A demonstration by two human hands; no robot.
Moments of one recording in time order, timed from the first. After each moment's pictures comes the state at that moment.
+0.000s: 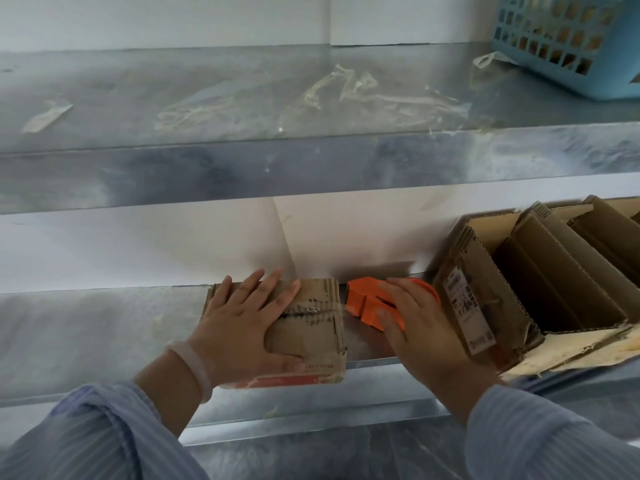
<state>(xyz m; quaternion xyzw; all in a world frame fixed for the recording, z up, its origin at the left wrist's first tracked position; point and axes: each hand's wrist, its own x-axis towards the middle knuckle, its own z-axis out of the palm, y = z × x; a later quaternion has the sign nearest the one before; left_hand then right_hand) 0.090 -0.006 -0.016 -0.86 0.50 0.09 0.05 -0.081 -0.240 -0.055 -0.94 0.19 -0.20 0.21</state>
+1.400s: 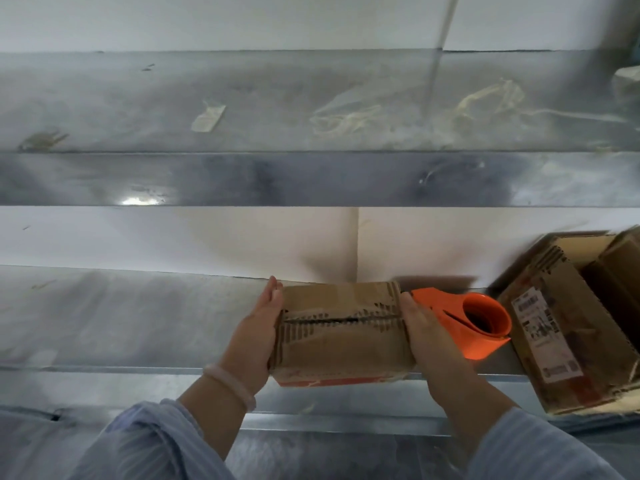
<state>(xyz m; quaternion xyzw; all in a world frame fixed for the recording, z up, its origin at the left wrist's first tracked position) 0.088 0.036 -0.004 -0.62 -0.06 0.31 -0.72 -0.016 -0.155 -0.017 -0.64 0.41 -0.09 0.64</state>
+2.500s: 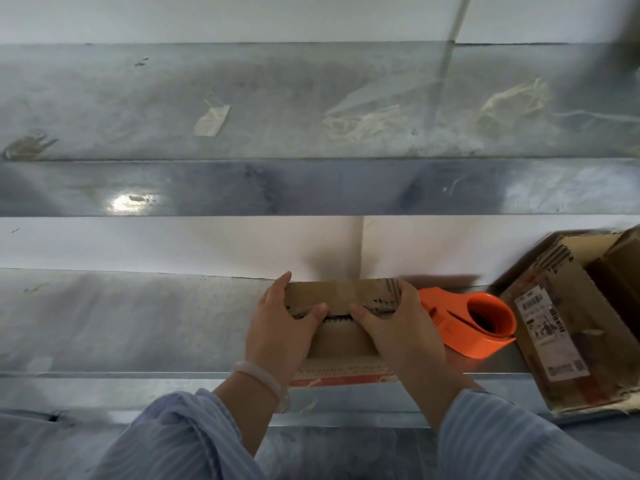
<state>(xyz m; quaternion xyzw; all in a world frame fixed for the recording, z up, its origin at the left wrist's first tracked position) 0.093 0.017 -0.020 -0.89 0.09 0.13 -0.44 0.012 -0.130 -0.012 -0.82 0.42 -0.04 0.40</state>
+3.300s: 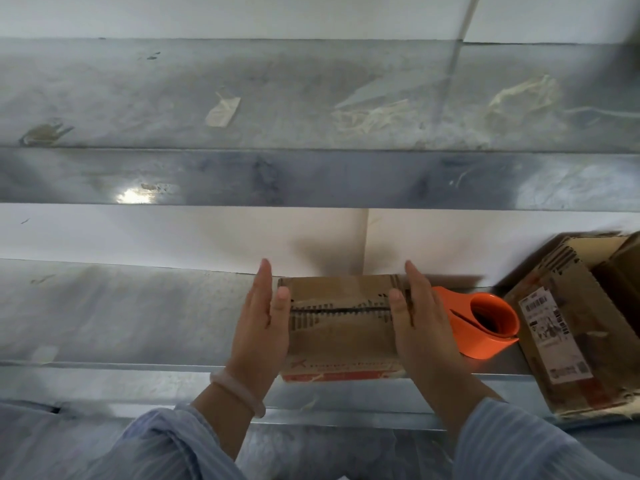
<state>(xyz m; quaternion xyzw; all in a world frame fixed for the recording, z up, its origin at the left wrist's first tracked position) 0.094 0.044 -0.029 -0.81 0.17 0.09 -0.56 -0.009 -0.142 -0.017 -0.85 0.28 -0.15 0.41</state>
